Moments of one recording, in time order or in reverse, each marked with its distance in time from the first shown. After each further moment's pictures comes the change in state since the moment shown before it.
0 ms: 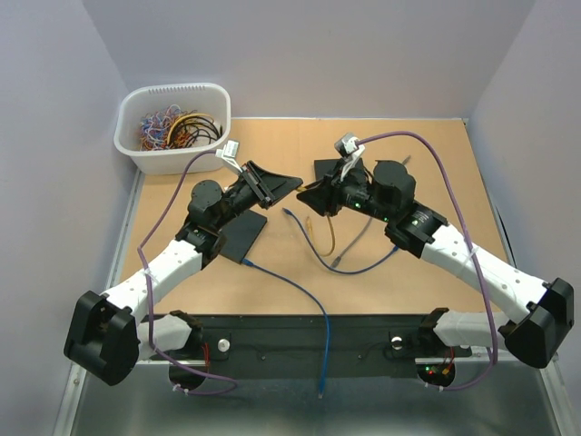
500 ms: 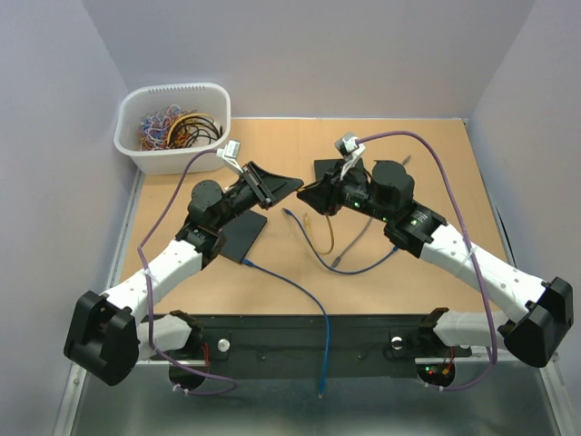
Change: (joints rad) left arm 0.000 0.000 0.000 0.001 0.013 0.024; right arm 0.000 0.013 0.000 0.000 0.020 0.031
